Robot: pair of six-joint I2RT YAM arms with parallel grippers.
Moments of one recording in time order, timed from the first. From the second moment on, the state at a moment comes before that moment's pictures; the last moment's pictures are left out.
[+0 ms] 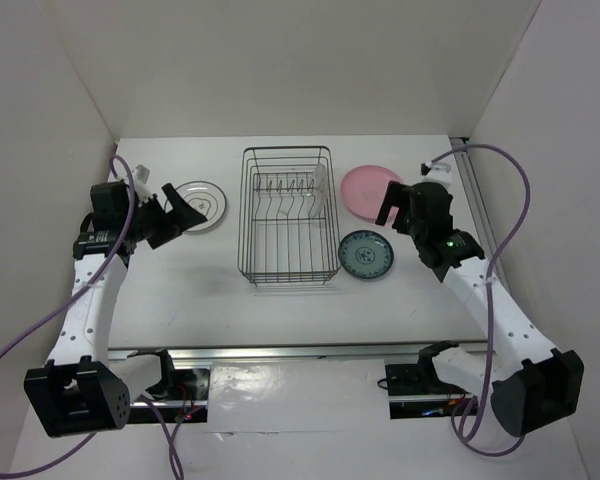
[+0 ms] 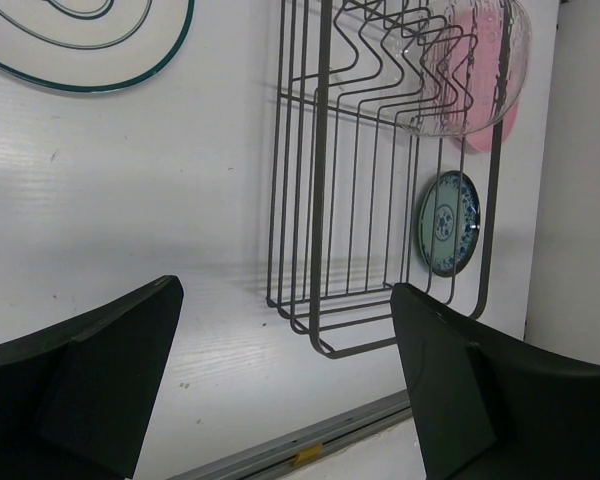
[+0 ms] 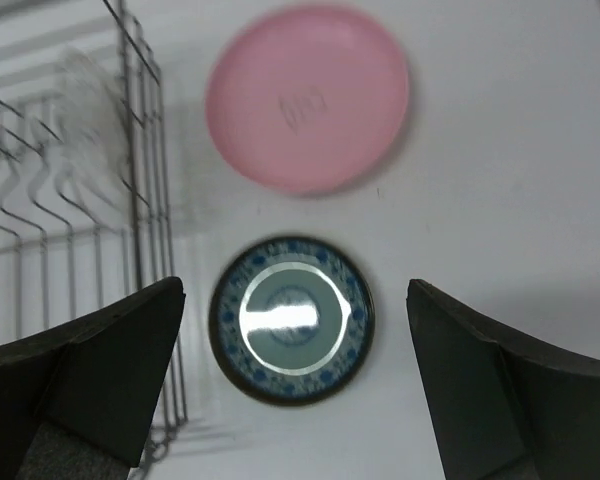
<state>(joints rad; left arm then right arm) 0.16 1.09 0.99 -0.58 0.49 -0.48 0.32 1.05 0.99 -0.38 0.35 0.37</state>
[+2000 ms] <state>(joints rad) 0.21 1.12 0.98 -0.59 0.46 -0.48 0.09 1.34 0.50 -0.02 0.02 0.64</state>
